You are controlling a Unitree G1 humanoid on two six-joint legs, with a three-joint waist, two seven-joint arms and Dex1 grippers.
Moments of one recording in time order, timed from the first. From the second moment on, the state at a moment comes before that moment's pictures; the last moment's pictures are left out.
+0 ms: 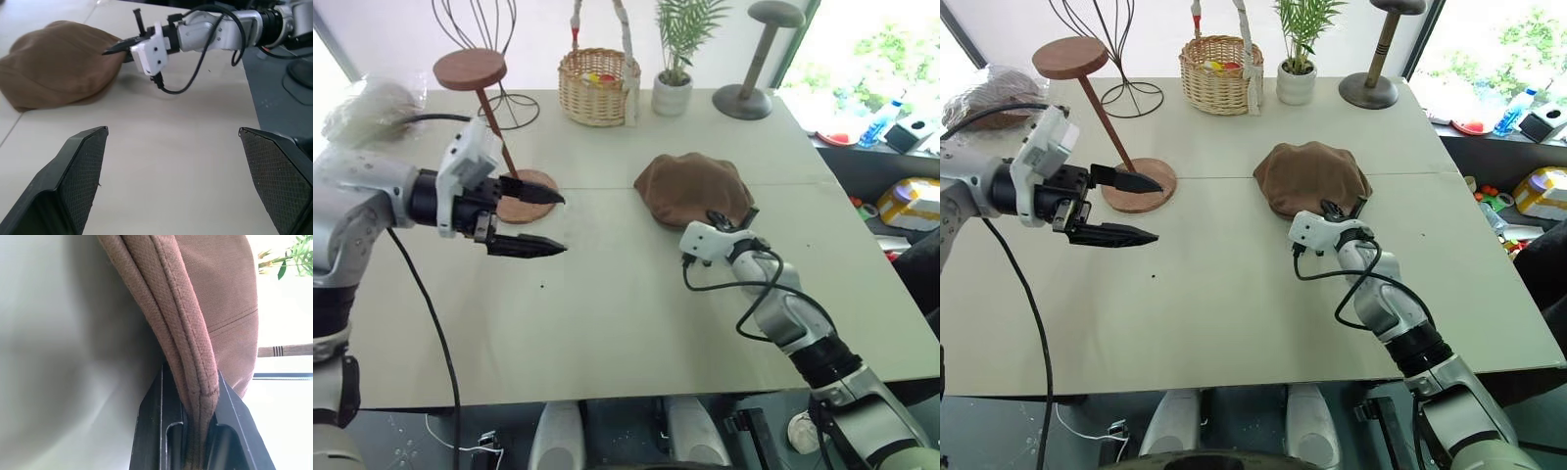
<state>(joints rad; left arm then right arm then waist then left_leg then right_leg) -0.70 1.00 0.03 -0.16 -0.69 0.78 -1.32 -0.45 -0.55 0.37 0.04 -0.66 0.32 0.25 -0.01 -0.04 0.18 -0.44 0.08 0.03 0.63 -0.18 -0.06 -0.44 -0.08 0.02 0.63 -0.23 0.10</state>
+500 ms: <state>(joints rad) -0.41 1.03 0.53 -0.33 -0.87 0.98 -1.02 -1.07 -0.58 0.23 0.09 -0.47 0.16 0.49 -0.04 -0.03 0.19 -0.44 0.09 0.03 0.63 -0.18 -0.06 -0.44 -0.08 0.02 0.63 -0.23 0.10</state>
